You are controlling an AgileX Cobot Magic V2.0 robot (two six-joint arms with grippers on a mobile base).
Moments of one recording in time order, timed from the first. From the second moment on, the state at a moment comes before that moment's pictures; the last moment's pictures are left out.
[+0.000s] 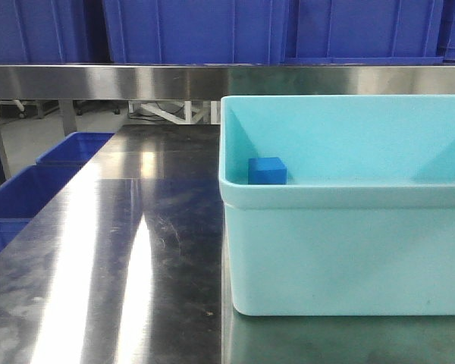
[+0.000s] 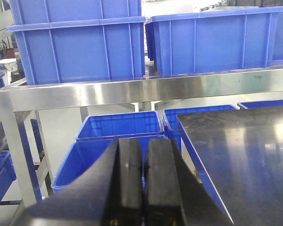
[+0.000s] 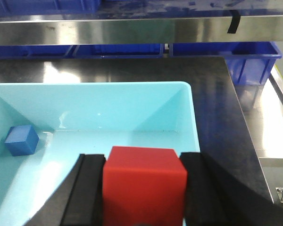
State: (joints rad) left arm -0.10 -0.01 0.01 -0.09 0.00 0.14; right arm 0.04 0.44 -0.51 0.06 0.46 0.05
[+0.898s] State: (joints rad) left arm -0.10 -0.01 0.01 -0.09 0.00 0.14; right arm 0.04 0.43 -0.49 0.06 0.33 0.05
